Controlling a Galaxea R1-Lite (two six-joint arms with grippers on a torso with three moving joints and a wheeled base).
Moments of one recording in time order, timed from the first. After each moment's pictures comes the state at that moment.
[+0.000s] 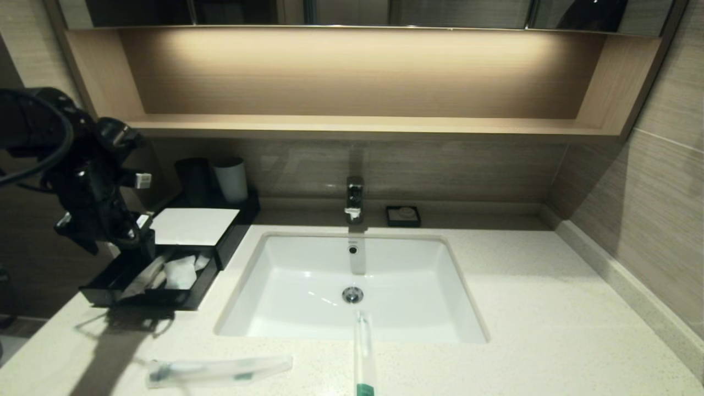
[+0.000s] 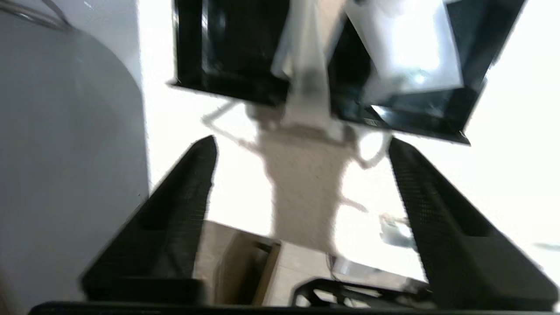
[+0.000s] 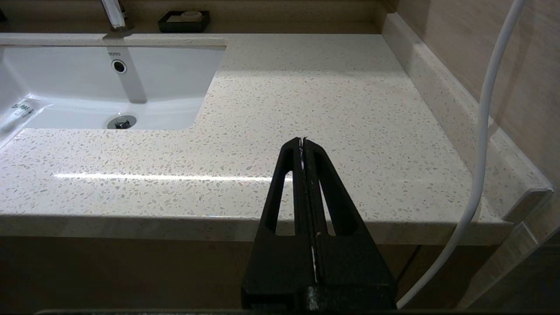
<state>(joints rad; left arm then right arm) 0.11 2.04 -1.92 1.14 0.18 0.09 0.00 0.00 0.00 0.00 0.00 0.00</state>
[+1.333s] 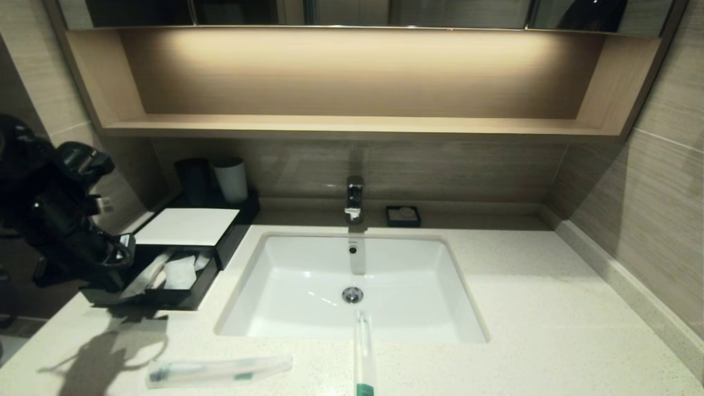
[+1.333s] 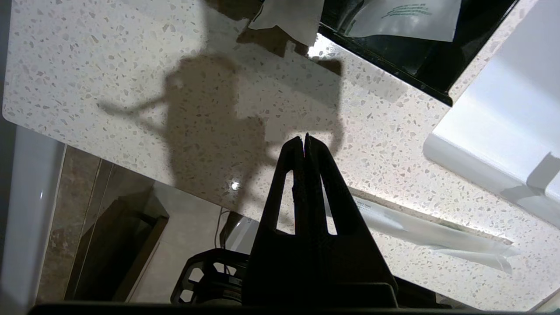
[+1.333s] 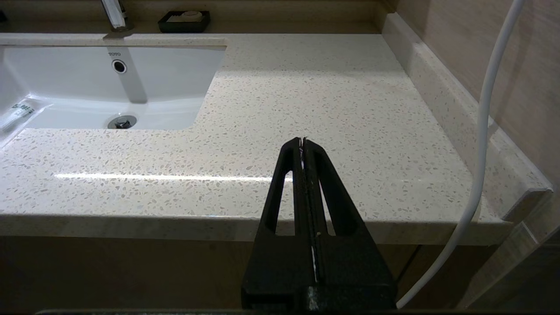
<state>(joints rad) 0.16 1.85 -1.51 0.95 0.02 -0.24 0.00 0.00 0.00 0.00 0.00 0.00</state>
